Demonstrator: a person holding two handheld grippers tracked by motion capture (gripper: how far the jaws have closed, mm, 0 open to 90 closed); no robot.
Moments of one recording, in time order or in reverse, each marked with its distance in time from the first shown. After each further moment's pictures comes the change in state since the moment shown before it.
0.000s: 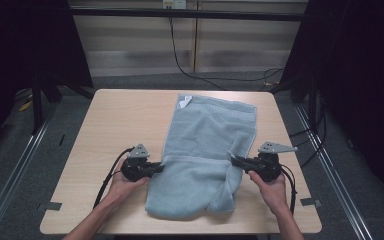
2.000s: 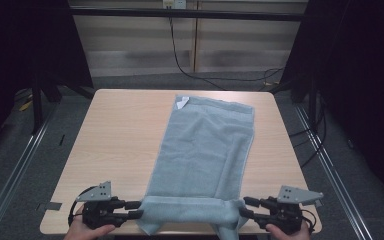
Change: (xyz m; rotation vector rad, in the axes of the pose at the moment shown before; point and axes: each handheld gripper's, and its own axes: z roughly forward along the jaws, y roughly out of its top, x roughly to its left) left arm -0.062 -0.057 -0.106 -0.065 -0.243 -0.014; right arm 0.068 -0.058 -0.081 0.018 0.160 -0.034
